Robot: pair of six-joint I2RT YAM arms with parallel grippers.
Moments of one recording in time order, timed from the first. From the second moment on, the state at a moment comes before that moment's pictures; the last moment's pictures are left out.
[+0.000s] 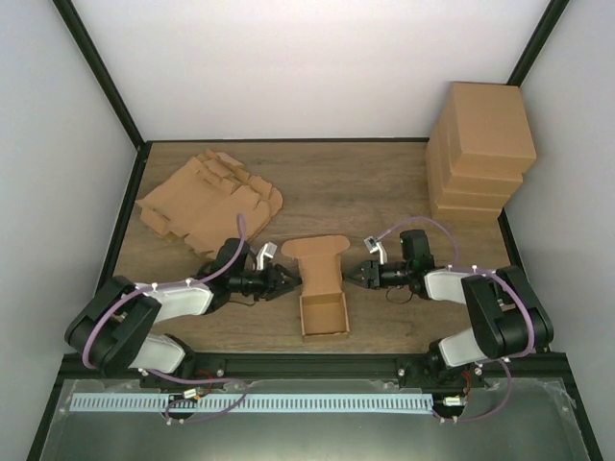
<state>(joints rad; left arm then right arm) -0.58 1.39 0.37 0.38 0.72 -1.04 0.26 1.44 0.38 0.24 -1.05 0.42</state>
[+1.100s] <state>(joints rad) -0.61 1.45 0.40 0.47 0.72 -1.02 0.36 1.57 0.40 0.46 -1.10 0.53</state>
